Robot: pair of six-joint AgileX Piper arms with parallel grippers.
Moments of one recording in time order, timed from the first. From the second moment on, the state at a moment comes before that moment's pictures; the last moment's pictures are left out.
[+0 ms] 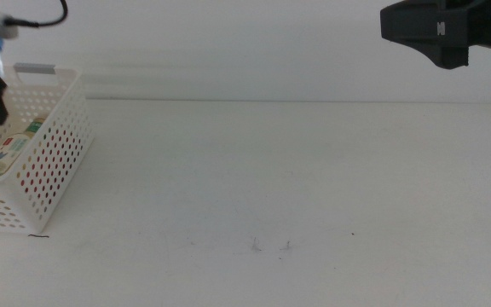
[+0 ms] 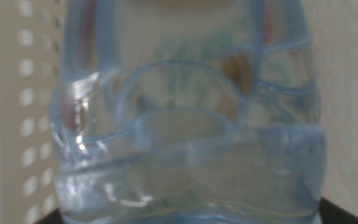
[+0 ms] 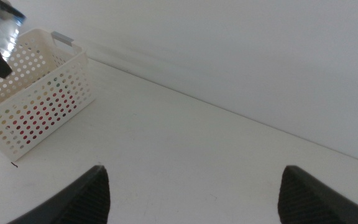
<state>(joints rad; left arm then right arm) 0.29 1.93 -1.76 -0.12 1.17 0.47 0.57 1.10 -1.28 -0.04 0.70 0.08</state>
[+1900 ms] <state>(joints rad) -0.26 0.73 -1.01 -0.01 0.72 0.00 0.57 1.10 -1.28 -0.04 0.70 0.08</state>
